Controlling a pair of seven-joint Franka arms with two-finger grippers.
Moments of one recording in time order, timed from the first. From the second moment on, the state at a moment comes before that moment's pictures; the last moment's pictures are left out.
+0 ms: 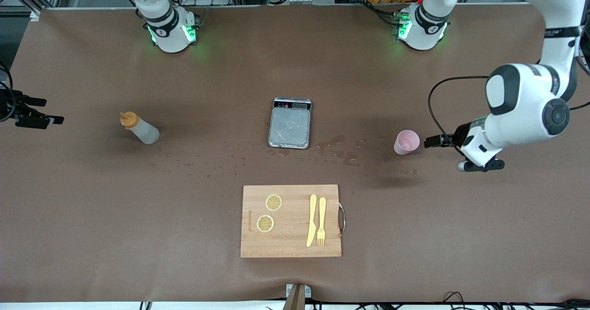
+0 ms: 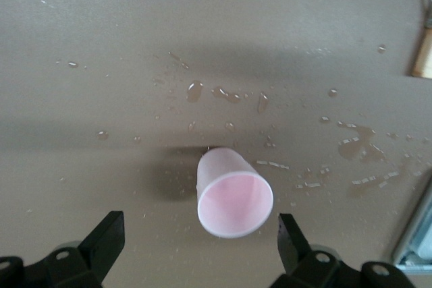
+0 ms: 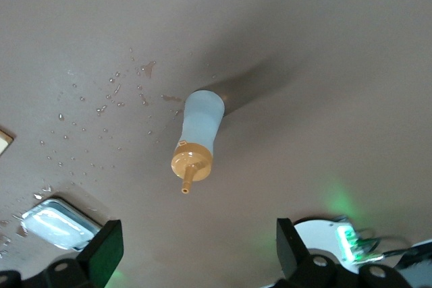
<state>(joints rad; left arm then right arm) -0.03 0.27 -0.06 -1.96 -0.25 2.07 -0.05 -0.43 0.26 0.04 -1.60 0.24 1.40 0.33</state>
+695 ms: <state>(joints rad) -0.07 0.34 -0.08 -2.04 -0.25 2.18 -0.11 -0.56 0.51 0.04 -1.61 0.45 1.38 0.54</state>
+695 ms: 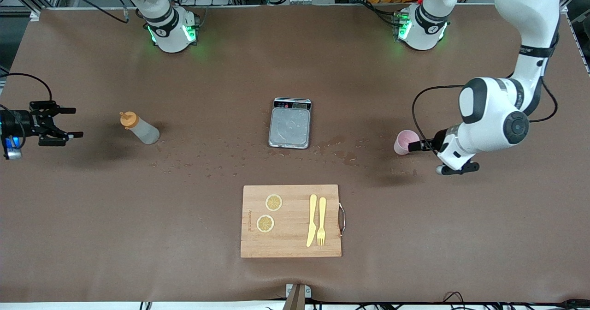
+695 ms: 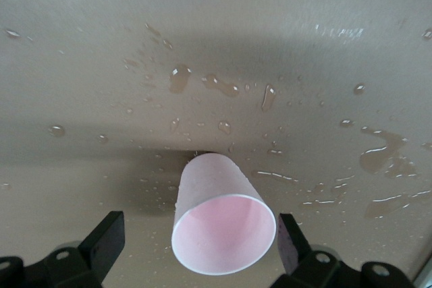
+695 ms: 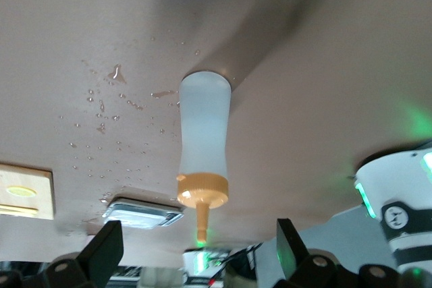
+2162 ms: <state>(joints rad) -0.08 0.37 -0.08 -2.10 -0.22 2.22 -0.10 -0.66 0.85 0.04 -1.61 0.64 1.35 0.63</state>
